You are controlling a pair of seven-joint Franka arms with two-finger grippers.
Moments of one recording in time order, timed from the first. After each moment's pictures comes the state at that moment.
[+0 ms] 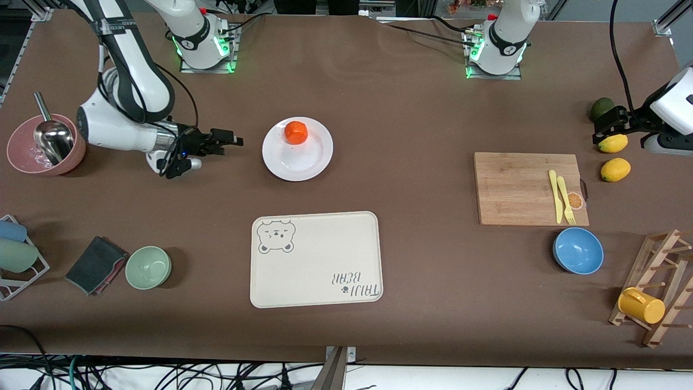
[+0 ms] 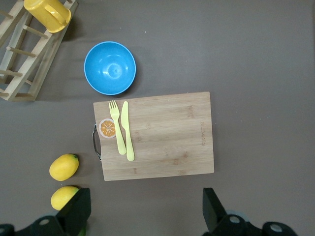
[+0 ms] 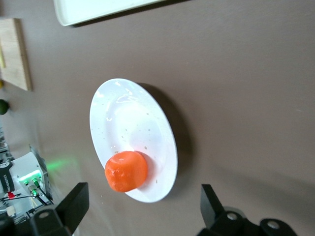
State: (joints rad) left arm 0.01 -0.02 0.03 -1.71 0.04 1.65 0.12; right arm 0.04 0.13 0.12 -2.37 0.89 2.15 -0.62
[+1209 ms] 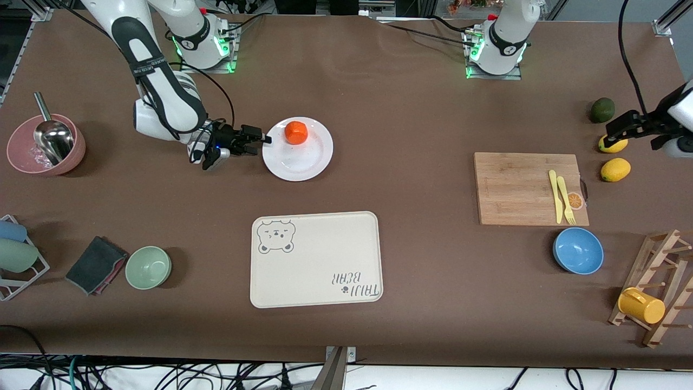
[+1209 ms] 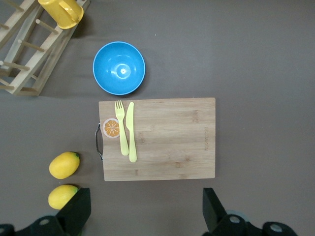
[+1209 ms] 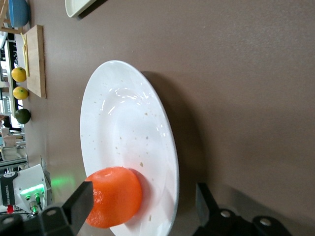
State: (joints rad) left arm 0.07 -0.03 0.04 -1.71 -0.01 1.65 0.12; right arm 0.04 0.28 0.24 -2.49 1.36 2.35 -1.05
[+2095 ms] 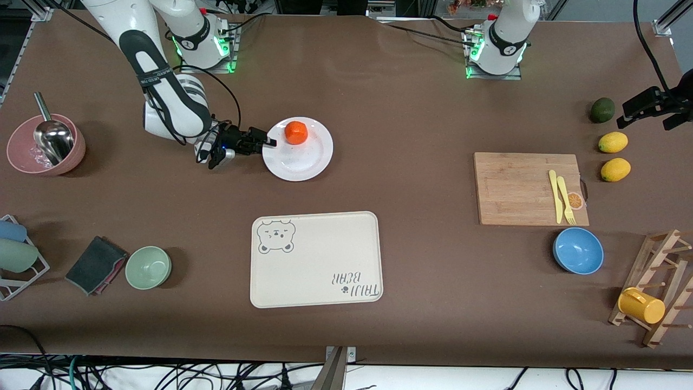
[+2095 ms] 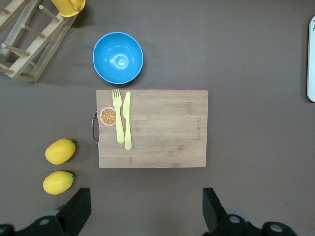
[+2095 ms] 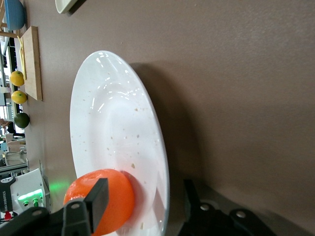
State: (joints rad) left arm 0.10 -0.08 0.03 -1.69 -0.04 1.58 0.12; right arm 0.04 0.34 0.27 -2.49 1.44 2.38 -1.11
